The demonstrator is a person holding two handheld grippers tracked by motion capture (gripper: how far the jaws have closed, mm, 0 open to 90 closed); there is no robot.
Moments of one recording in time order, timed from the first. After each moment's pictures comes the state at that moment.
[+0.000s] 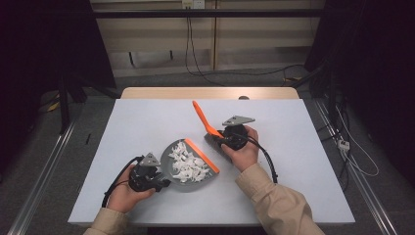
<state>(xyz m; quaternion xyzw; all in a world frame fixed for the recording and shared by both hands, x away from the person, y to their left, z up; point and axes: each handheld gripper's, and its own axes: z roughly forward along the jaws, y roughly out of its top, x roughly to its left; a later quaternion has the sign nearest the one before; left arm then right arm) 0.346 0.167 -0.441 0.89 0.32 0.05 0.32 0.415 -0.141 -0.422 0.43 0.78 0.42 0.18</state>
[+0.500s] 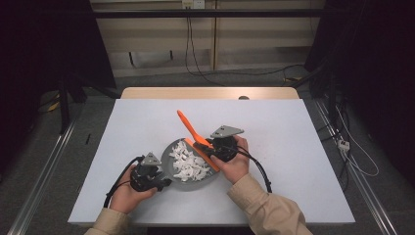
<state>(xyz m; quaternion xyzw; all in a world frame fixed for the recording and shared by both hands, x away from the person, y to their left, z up) 0.346 0.163 -0.442 0.88 0.33 0.06 0.32 0.385 -0.109 -0.422 0.38 0.79 0.44 0.19</state>
